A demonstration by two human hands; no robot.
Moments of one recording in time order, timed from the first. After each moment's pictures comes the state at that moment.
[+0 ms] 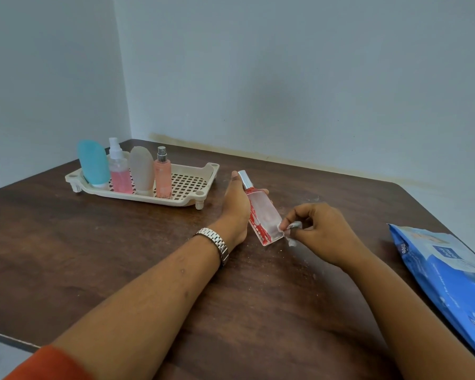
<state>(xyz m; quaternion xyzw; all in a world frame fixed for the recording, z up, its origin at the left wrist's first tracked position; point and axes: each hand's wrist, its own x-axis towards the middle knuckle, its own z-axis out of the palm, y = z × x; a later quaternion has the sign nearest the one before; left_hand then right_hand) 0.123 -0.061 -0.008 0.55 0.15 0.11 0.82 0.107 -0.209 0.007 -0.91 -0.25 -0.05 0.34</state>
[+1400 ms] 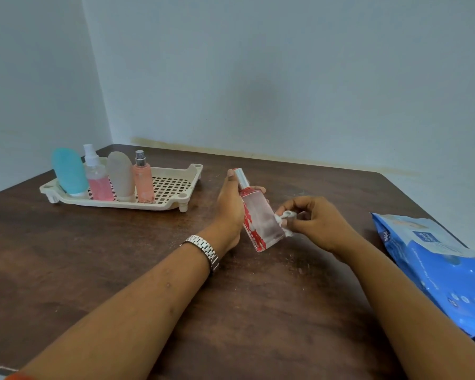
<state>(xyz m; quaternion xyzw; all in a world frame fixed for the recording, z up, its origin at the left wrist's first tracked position) 0.123 -0.075 -0.012 0.58 0.08 0.10 0.80 0.122 -0.231 0.000 -0.88 -0.21 -0.03 0.42</state>
